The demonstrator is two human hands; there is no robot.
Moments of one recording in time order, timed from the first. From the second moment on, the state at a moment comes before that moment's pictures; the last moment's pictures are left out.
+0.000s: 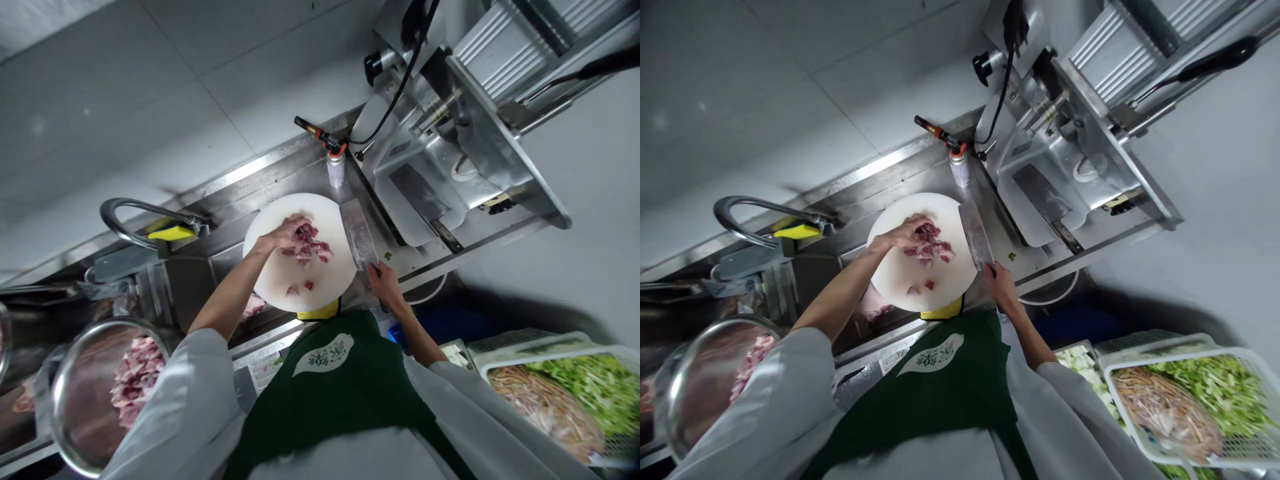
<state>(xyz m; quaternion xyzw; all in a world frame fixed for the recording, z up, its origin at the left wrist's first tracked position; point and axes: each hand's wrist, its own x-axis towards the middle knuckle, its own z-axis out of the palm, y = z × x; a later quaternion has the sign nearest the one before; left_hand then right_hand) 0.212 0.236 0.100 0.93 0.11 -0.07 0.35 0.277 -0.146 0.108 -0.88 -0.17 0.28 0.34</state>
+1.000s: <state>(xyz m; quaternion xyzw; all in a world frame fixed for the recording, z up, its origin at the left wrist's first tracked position) 0.039 0.176 0.069 0.66 0.53 0.28 0.46 0.244 -0.095 0.121 -0.83 -0.44 0.34 0.03</state>
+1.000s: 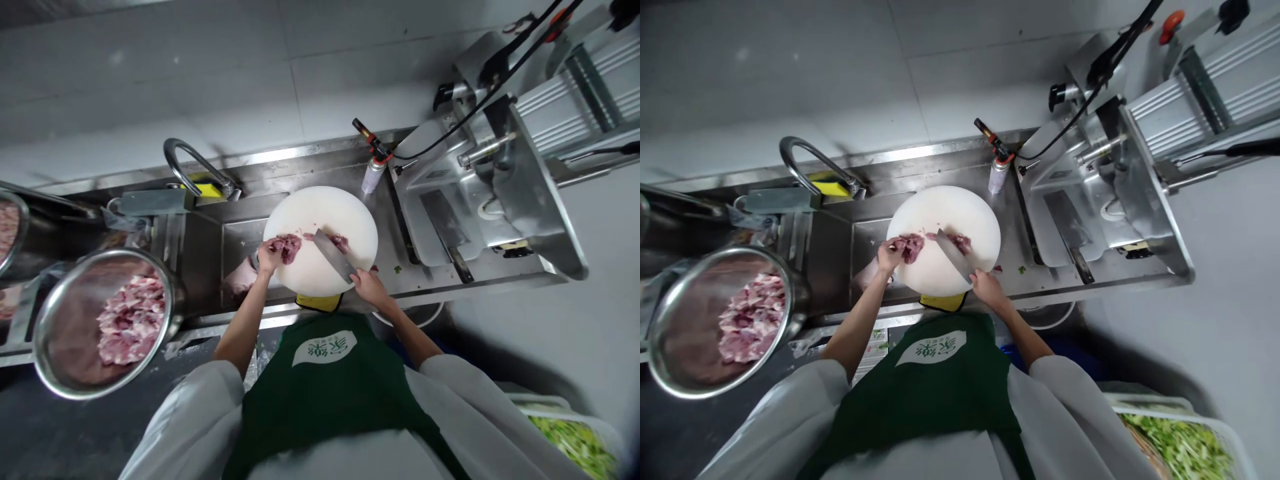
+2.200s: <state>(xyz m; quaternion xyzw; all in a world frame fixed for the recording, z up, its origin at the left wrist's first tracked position) -0.036 0.046 0.054 0.37 0.59 0.35 0.62 0.222 -0.114 0.163 -0.82 -0.49 0.28 -0.09</state>
